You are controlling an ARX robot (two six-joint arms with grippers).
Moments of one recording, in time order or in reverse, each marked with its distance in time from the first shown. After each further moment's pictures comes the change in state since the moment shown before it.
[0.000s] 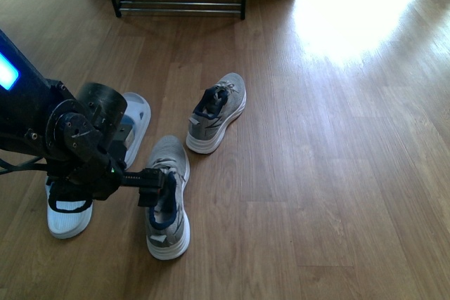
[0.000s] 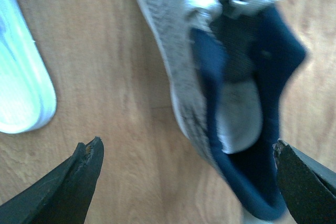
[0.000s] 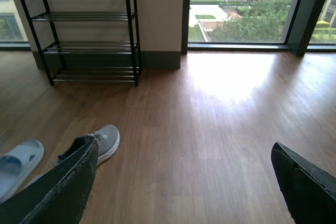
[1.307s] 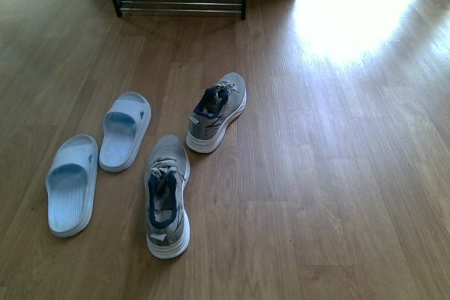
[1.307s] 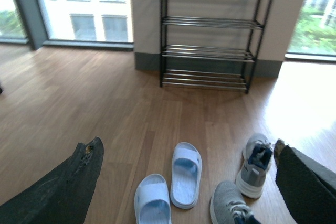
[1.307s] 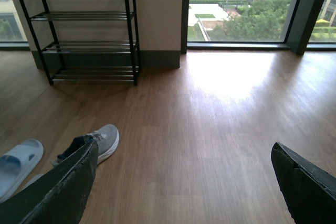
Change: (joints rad) left arm 0.053 -2.184 -1.081 -0.501 -0.661 -0.454; right arm 0.000 0.001 0.000 0.000 0.003 0.000
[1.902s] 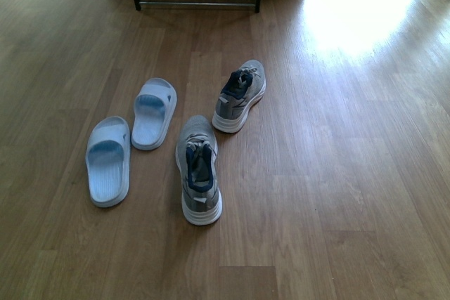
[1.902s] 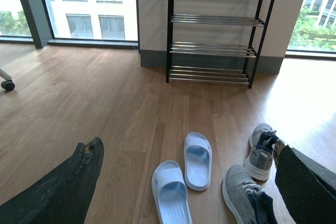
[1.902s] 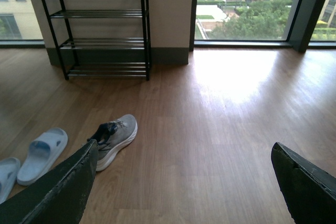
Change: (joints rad) left arm 0.171 -0.426 -0.196 0.466 0.666 0.586; right arm 0.000 -0.001 0.000 0.000 -0.003 0.000
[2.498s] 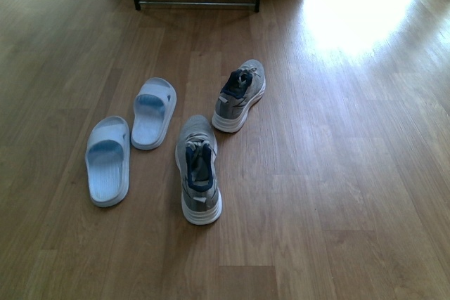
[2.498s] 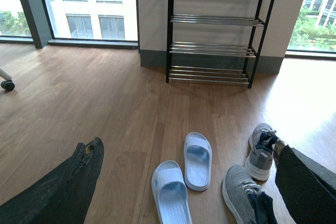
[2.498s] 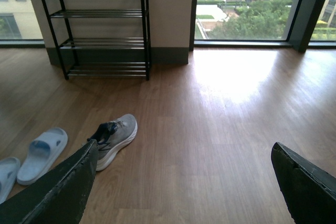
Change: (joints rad) left arm 0.000 0.000 0.000 0.000 0.000 0.000; right arm 0.000 0.000 0.000 0.000 0.000 0.000
